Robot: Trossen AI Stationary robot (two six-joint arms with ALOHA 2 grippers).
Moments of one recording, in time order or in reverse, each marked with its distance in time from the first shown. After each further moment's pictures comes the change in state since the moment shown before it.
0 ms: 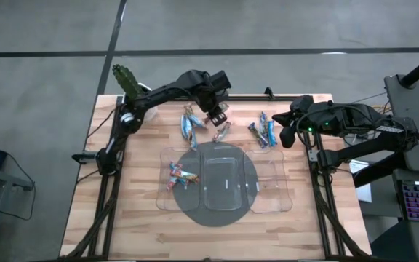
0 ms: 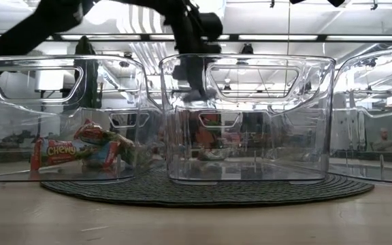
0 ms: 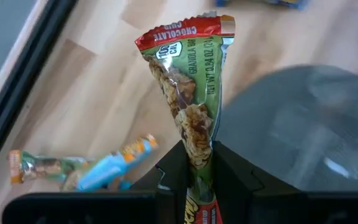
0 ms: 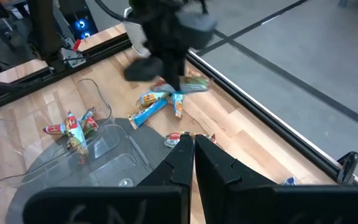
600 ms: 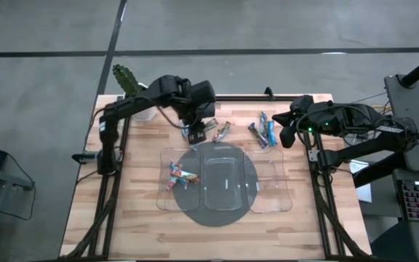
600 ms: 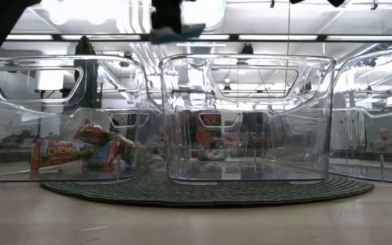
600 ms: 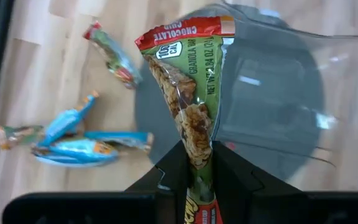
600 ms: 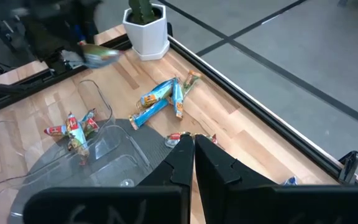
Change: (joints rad) left arm -0.204 -0.260 -0.009 -0.233 0.027 0.063; right arm 0.000 0.000 0.000 0.003 0.000 0.007
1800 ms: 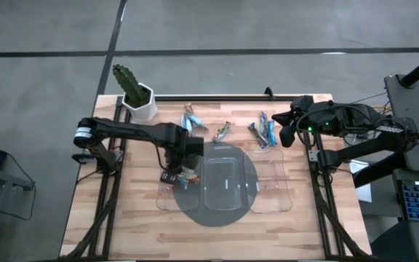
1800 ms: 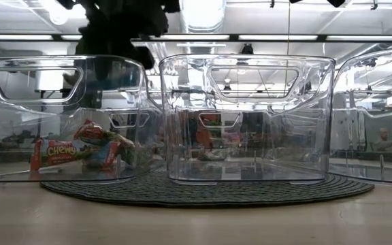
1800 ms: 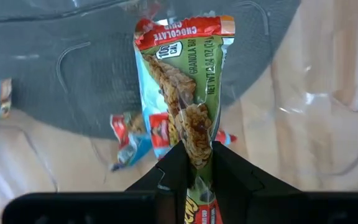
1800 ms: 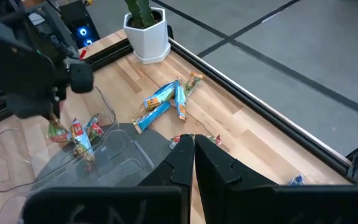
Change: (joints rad) left arm -0.217 -0.224 -0.844 0.292 0.109 0.279; right arm 0.000 0.000 0.000 0.010 0.000 0.038
